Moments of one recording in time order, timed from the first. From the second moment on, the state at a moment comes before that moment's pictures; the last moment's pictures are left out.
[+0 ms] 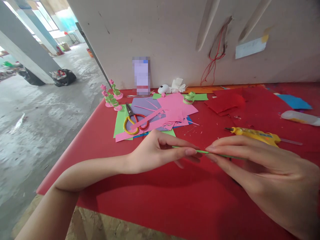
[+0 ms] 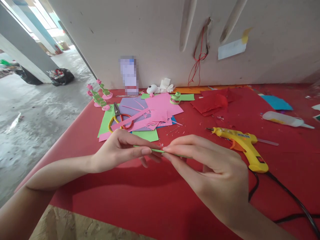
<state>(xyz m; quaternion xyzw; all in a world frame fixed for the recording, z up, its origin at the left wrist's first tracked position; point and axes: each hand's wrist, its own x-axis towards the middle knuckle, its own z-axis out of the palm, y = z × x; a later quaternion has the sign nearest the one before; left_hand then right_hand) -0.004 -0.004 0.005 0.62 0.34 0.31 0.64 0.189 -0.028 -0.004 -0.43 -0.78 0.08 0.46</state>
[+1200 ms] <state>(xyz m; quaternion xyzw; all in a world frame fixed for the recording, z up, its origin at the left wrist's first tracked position) -0.005 -0.009 0.004 0.62 0.36 0.36 0.60 0.188 -0.027 -0.002 -0.45 -0.76 0.08 0.46</state>
